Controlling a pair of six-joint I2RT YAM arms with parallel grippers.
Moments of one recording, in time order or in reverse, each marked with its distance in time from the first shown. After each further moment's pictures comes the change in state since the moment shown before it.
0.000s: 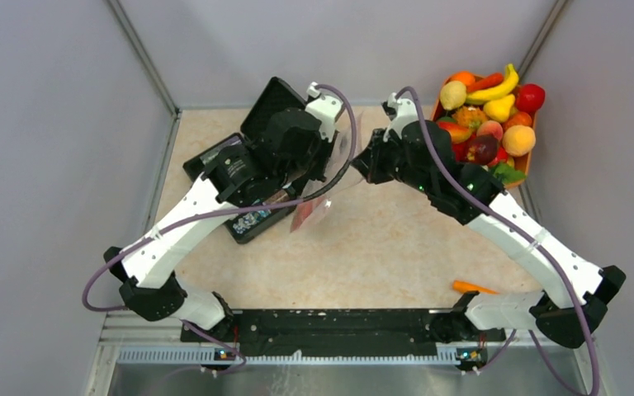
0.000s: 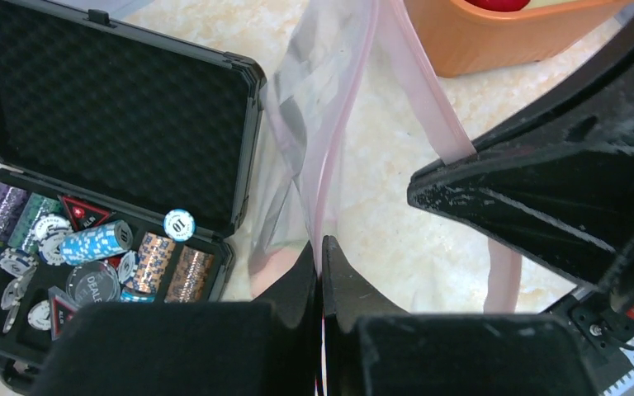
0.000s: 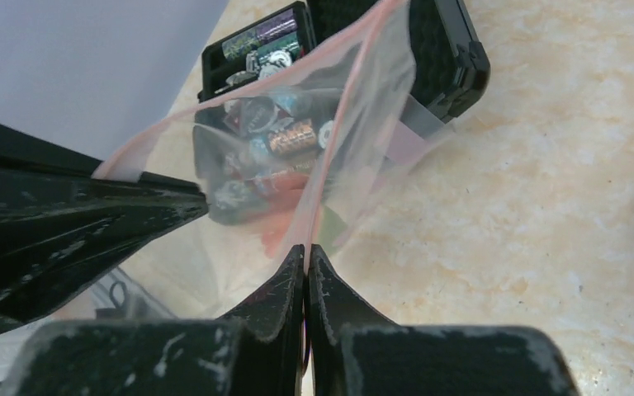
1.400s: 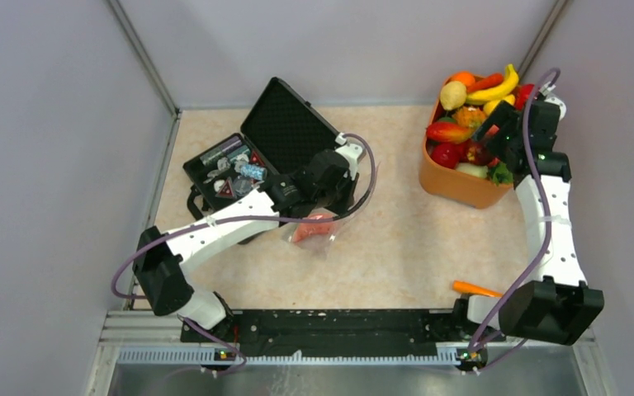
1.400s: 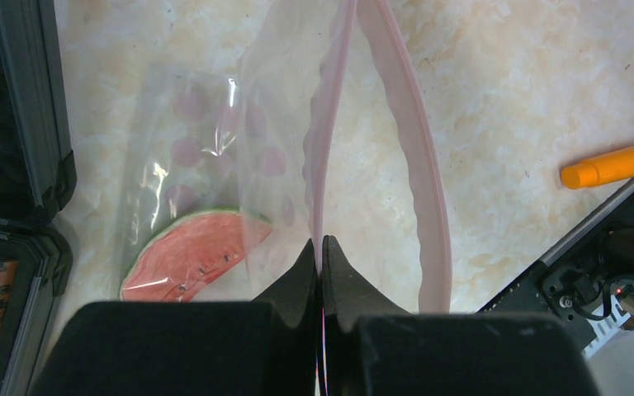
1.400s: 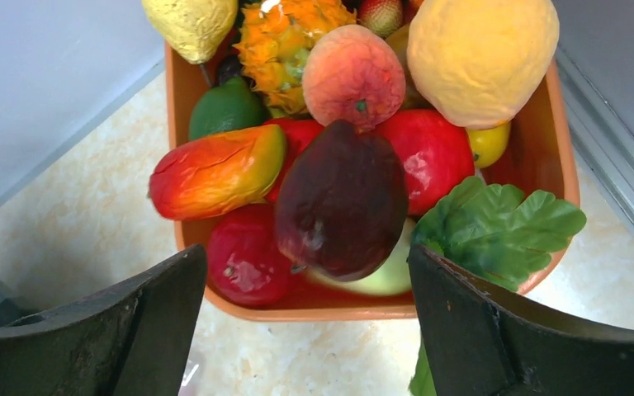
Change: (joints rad) left arm 0.000 0.040 -0.506 0.395 0.213 -0.172; right arm -0.960 0.018 -0.115 -0.049 -0.033 -0.001
